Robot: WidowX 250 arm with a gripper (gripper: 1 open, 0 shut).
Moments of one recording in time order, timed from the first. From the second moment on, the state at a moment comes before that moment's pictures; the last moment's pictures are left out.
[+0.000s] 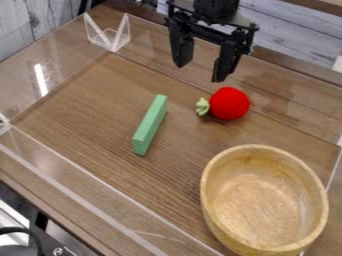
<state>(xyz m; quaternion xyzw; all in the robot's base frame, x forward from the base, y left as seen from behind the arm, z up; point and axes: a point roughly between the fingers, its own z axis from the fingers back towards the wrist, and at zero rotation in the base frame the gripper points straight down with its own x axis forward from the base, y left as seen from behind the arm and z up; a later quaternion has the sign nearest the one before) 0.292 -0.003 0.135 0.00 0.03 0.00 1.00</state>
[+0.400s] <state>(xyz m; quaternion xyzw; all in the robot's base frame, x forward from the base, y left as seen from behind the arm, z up) 0.298 -0.016 0.108 0.00 0.06 -0.21 0.98</state>
